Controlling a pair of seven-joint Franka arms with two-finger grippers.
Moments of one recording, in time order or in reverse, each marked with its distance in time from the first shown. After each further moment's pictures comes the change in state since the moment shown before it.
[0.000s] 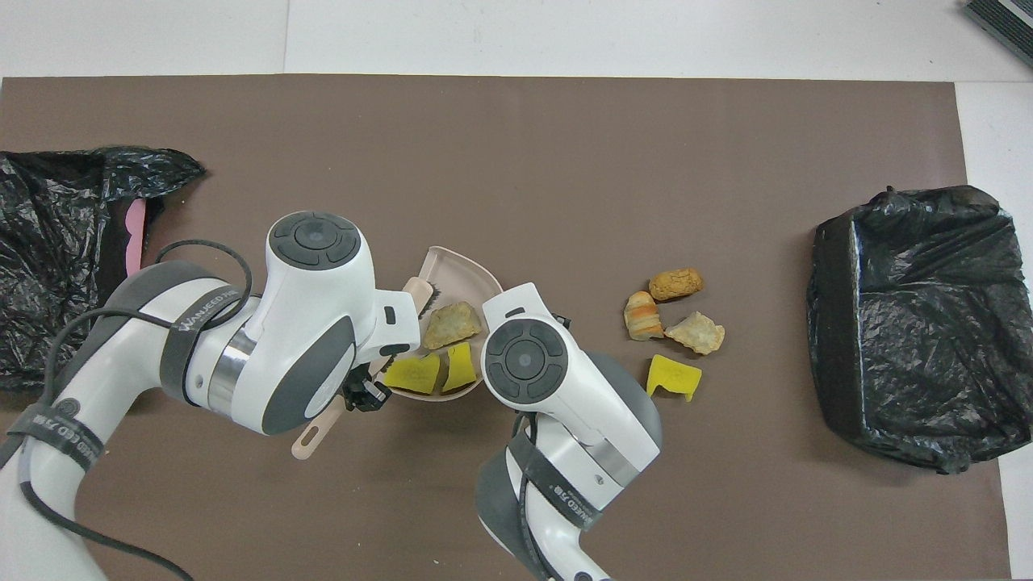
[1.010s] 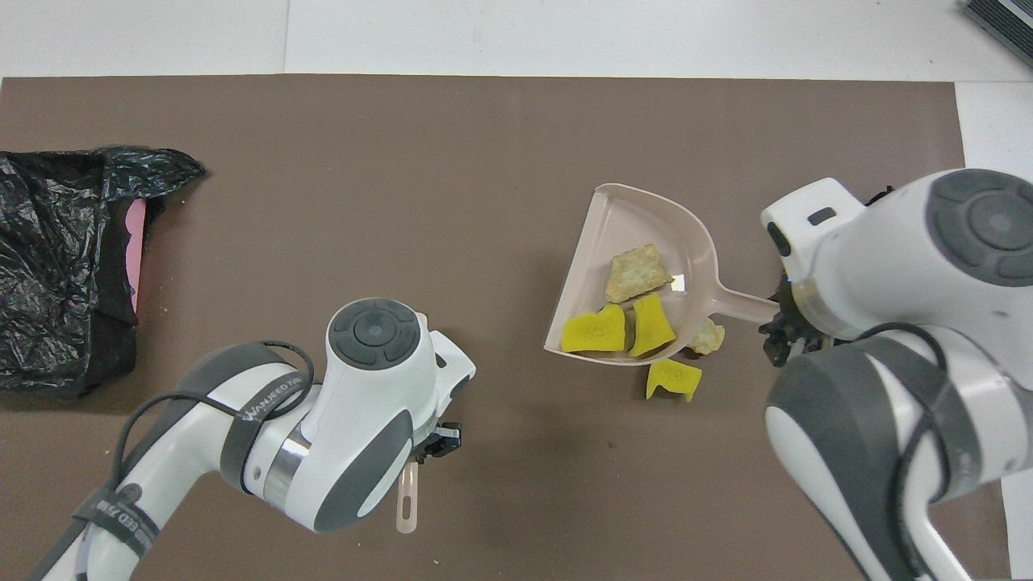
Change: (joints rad) left arm -0.154 -0.123 -0.021 -0.178 -0.180 0.111 -0.656; right arm -0.429 -0.321 -0.015 0.063 -0.001 -0.369 -0.518
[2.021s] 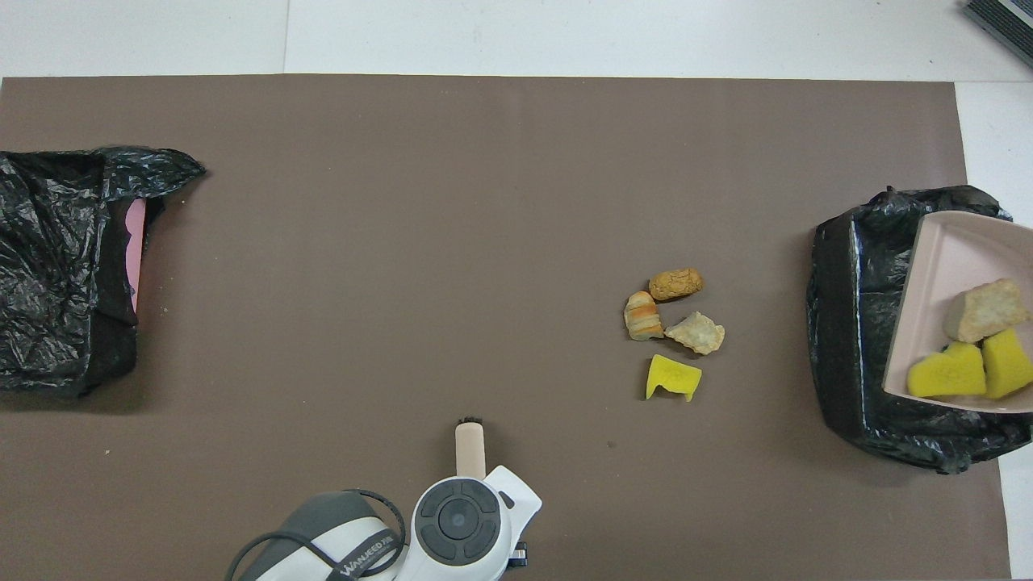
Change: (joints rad) left arm -0.295 -0.129 0.006 -0.284 -0.194 0.232 -0.197; right arm -0.659 -0.085 -0.022 -0.002 -0.170 0.101 -0.675
